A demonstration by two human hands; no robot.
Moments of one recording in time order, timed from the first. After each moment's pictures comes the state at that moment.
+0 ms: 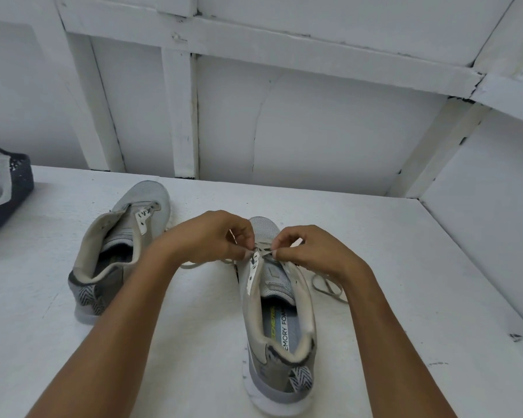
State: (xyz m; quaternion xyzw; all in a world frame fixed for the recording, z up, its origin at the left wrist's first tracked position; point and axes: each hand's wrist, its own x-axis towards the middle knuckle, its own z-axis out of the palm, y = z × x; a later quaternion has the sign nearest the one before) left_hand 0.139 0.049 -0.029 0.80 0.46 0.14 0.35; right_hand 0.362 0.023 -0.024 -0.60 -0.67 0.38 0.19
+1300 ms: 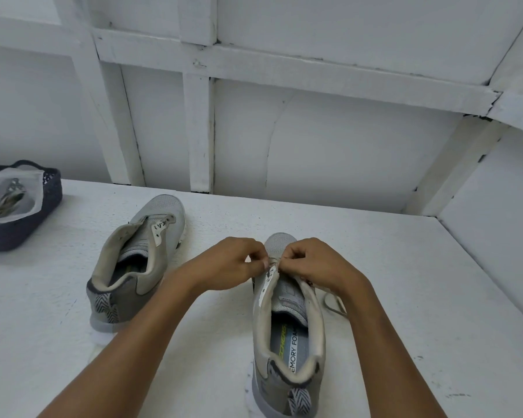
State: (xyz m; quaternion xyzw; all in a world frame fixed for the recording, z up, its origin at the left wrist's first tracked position) left_hand 0.157 0.038 -0.045 0.82 0.47 0.17 0.28; right_hand 0.356 0.036 -0.035 -0.57 -0.71 0.37 0.19
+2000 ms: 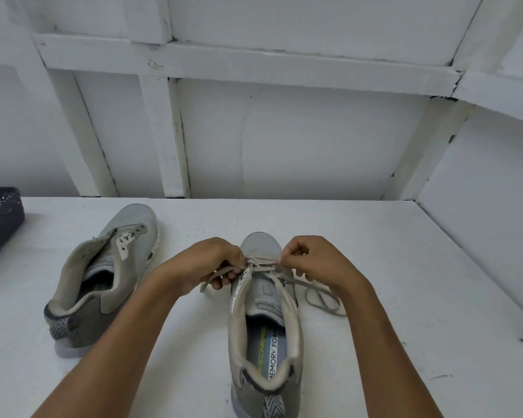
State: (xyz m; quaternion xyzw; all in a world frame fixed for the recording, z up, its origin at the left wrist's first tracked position) left_hand 0.170 0.049 -0.040 0.60 0.51 0.19 0.59; right_hand 0.392 0.031 -0.040 -0.61 -0.62 0.40 0.28
